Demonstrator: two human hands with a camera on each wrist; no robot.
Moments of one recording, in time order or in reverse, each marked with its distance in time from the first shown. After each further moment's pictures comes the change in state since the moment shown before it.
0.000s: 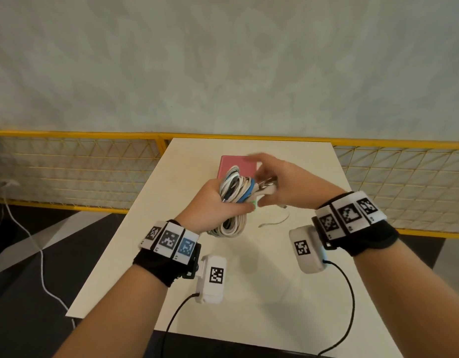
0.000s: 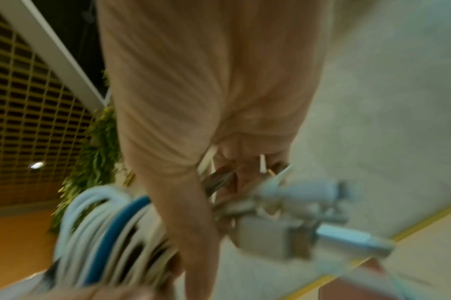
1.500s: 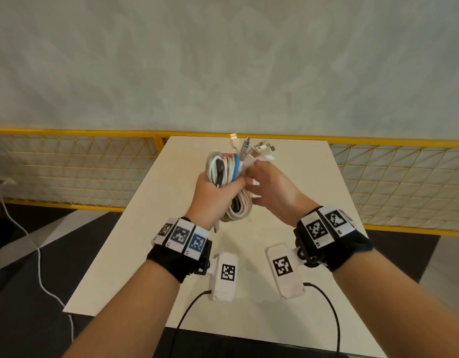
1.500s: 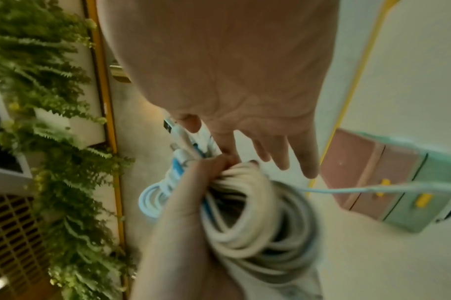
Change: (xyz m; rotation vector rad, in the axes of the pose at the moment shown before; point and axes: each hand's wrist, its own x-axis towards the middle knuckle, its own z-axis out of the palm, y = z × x) left_hand 0.007 0.004 0.023 -0.298 0.346 -0.033; right_hand -0.005 -0.027 0.038 0.991 0.169 0.369
